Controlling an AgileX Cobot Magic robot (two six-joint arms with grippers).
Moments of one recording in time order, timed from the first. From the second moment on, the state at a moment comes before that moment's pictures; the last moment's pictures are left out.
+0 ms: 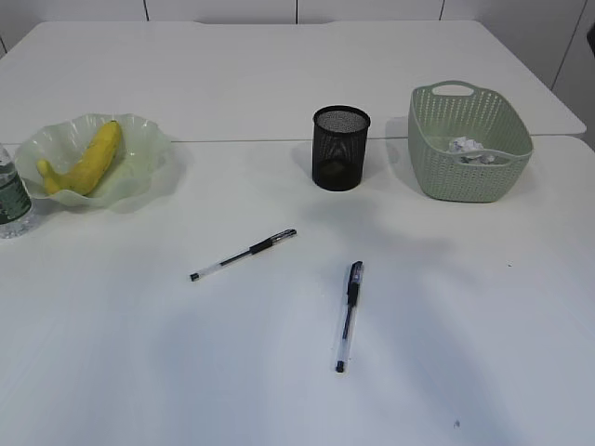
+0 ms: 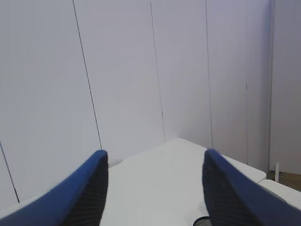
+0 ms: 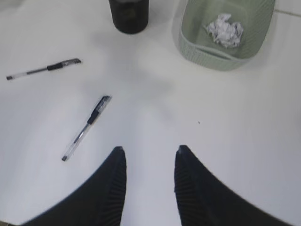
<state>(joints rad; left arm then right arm) 0.32 0.98 -1.29 -1.44 0.86 1.28 0.25 1.29 -1.52 -0.02 1.27 -0.01</state>
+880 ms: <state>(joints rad) 0.32 0.80 -1.29 -1.44 0.83 1.27 0.25 0.95 -0.82 0.03 0.95 0.14</state>
